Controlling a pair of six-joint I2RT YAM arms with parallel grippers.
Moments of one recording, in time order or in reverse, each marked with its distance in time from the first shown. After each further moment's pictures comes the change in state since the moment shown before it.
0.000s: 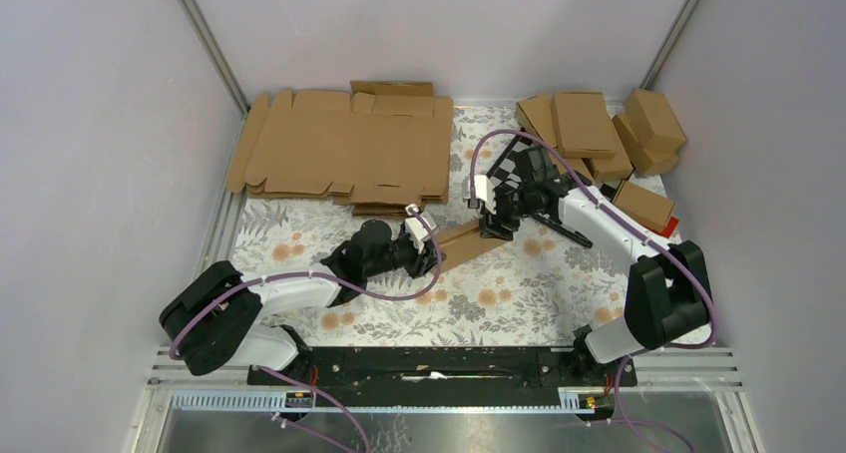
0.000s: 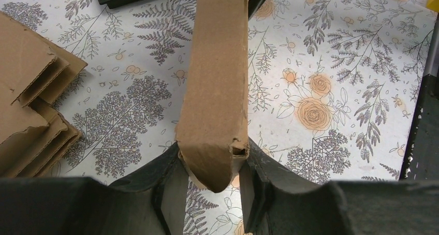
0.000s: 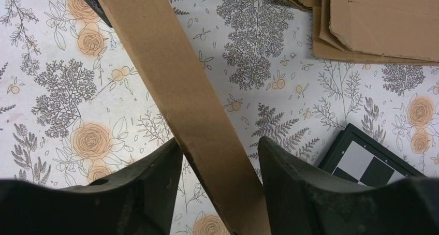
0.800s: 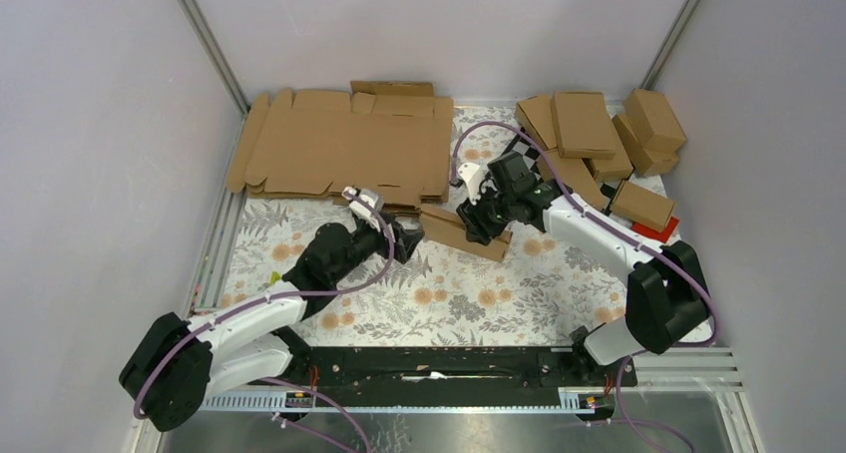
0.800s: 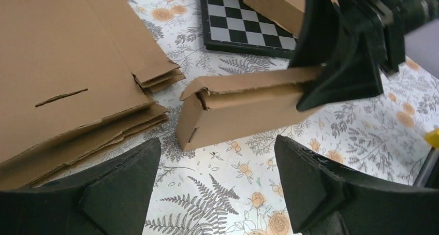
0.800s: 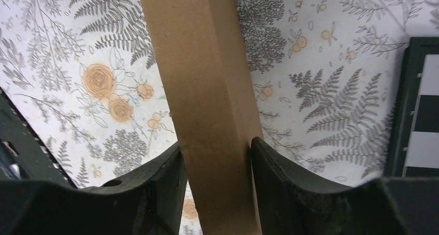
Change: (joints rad) left arm 0.115 -0.341 -0.140 0.031 -0.189 -0.238; right arm 0.142 -0.005 0.000 0.095 0.300 0.700
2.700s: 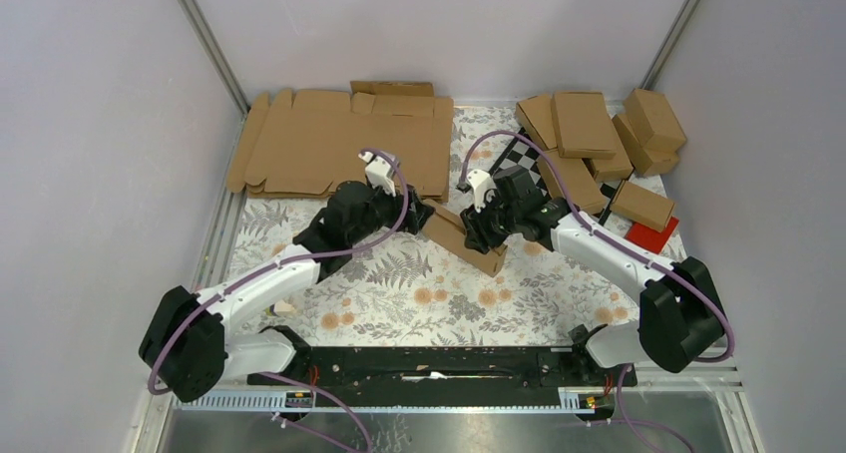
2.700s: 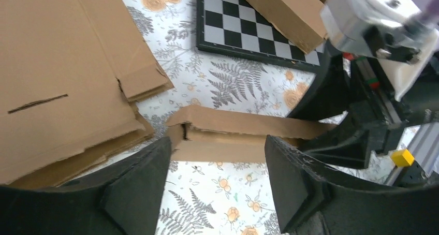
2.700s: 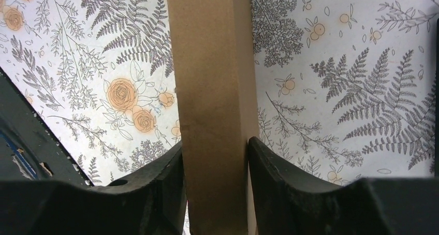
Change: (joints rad) left arm 0.031 0.192 0.367 -0.362 0.021 -0.129; right arm 0.035 -0.101 -0.154 0.145 0.024 0.213
